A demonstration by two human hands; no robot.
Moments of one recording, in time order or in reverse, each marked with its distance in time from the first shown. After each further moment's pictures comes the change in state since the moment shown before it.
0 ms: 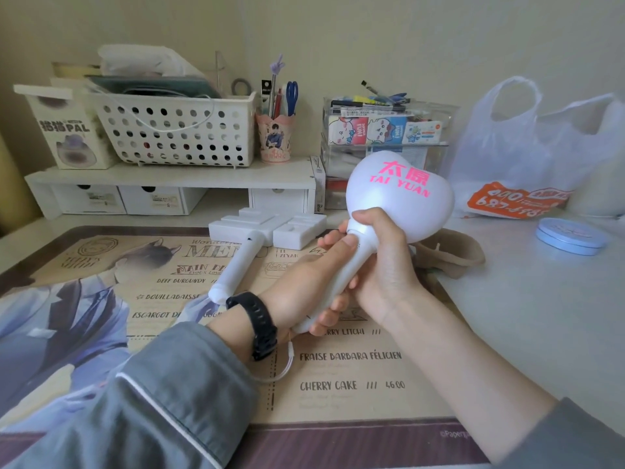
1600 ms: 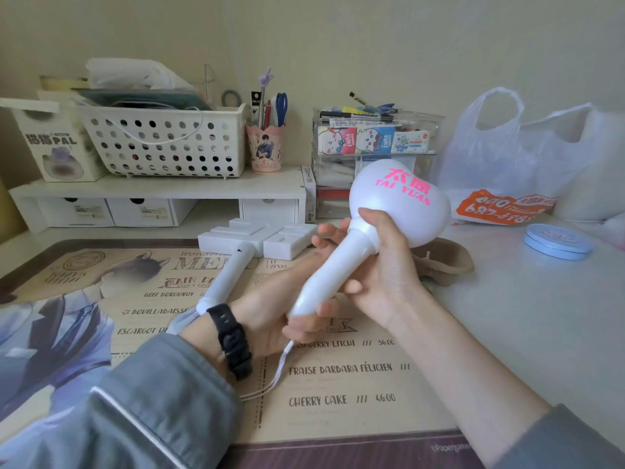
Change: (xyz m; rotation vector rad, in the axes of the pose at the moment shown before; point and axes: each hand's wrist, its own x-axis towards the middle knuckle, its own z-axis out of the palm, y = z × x) left_hand 0.004 -0.004 -0.012 -0.309 -0.216 -0.027; right_hand 0.000 -0.016 -0.008 0.202 -0.070 0.071
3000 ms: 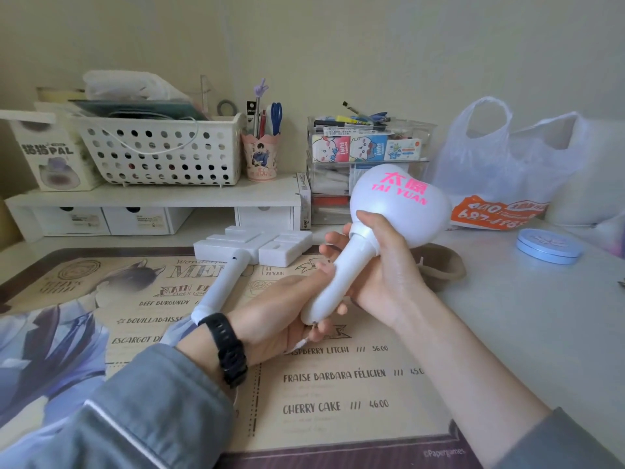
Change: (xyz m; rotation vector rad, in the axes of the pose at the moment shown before) left_hand 0.004 -0.004 0.000 0.155 0.095 0.037; right_hand 0.008 -0.009 -0.012 -0.059 0.032 -0.024
